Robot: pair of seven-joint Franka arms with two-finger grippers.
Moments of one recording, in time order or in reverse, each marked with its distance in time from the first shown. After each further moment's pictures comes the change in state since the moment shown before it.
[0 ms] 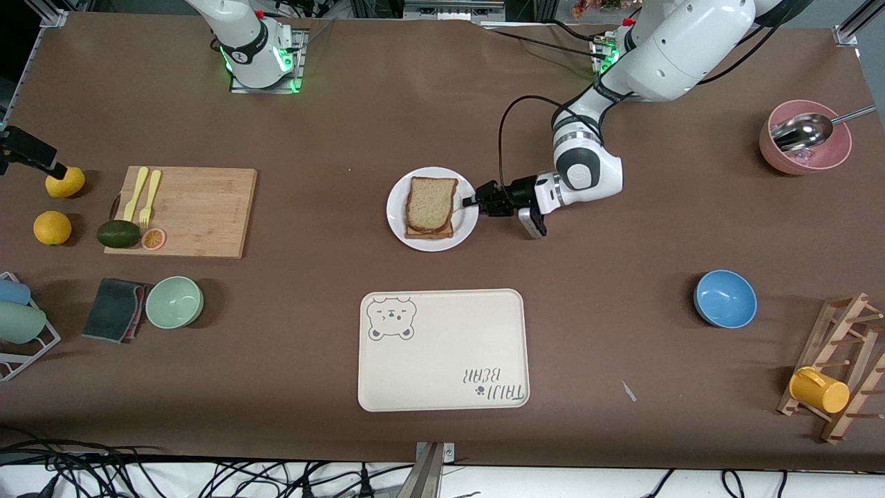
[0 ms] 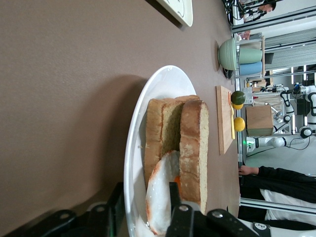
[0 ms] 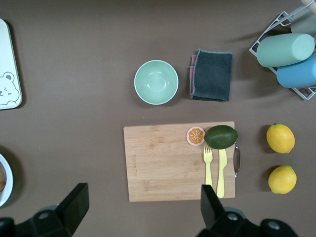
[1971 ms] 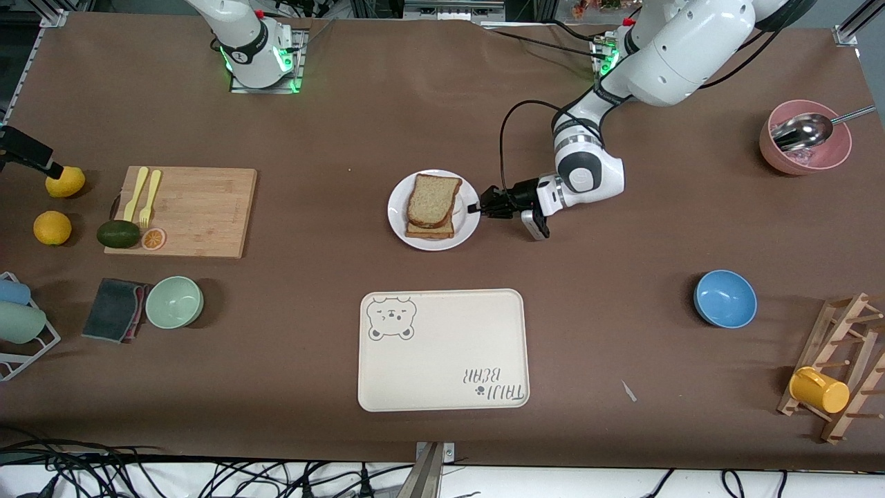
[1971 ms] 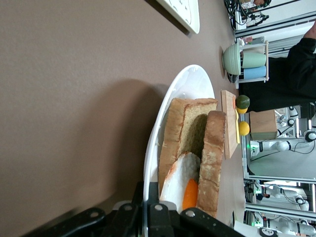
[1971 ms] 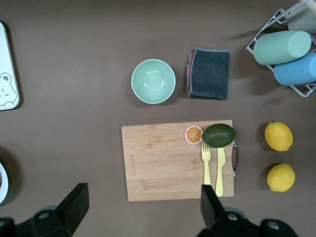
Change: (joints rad) left arm 0.009 0.014 0.006 0.012 -0.006 0.012 0.003; right arm 0.000 0.000 -0.012 -0.001 0.000 -0.002 0.000
